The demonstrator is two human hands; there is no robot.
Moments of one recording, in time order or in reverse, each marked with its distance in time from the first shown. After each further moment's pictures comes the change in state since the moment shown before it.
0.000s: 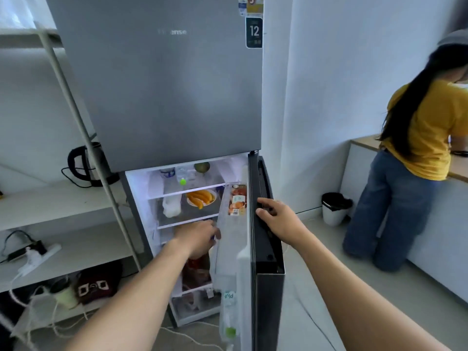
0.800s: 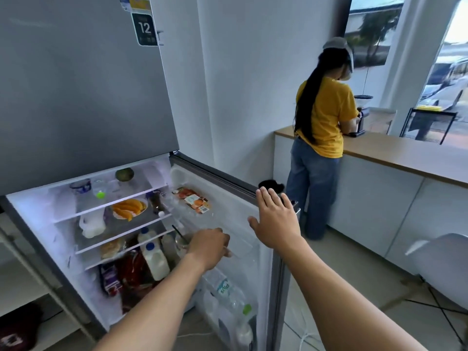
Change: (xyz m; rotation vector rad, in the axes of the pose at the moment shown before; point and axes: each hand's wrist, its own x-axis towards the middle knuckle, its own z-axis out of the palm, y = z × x) left_hand 0.057 0.212 0.026 0.135 0.030 0.250; right_hand -0.074 0.084 -0.126 -1.040 0.239 0.077
